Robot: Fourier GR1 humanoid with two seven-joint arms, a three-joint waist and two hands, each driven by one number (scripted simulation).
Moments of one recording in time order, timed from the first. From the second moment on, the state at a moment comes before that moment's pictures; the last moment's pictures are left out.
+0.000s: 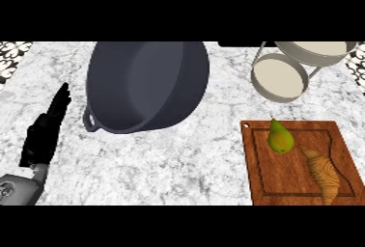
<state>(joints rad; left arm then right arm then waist) -0.17 0.57 -0.28 -1.43 0.19 0.38 0.02 0.43 -0.94 -0.25 -2.10 -0.03 -0.06 0.71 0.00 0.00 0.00</state>
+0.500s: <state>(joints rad) -0.17 0.54 -0.25 -1.44 0.14 0.35 0.03 0.15 -0.90 -0.03 -2.00 0.03 0.01 1.02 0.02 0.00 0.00</state>
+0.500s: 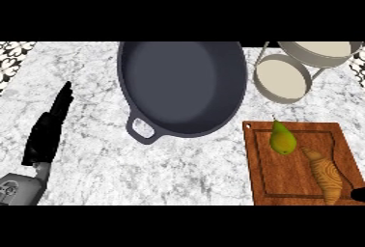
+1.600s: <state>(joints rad) -0.14 0.46 -0.15 -1.45 0.05 0.28 0.05 0.08 -0.73 0.16 -1.92 0.35 0.10 1.07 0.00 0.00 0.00</state>
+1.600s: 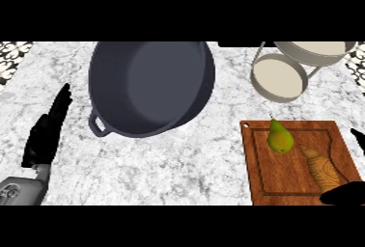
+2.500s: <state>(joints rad) -0.14 0.39 -0.07 -1.44 -0.03 0.20 0.04 0.09 -0.55 0.15 -1.83 0.52 0.15 1.04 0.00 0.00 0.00</state>
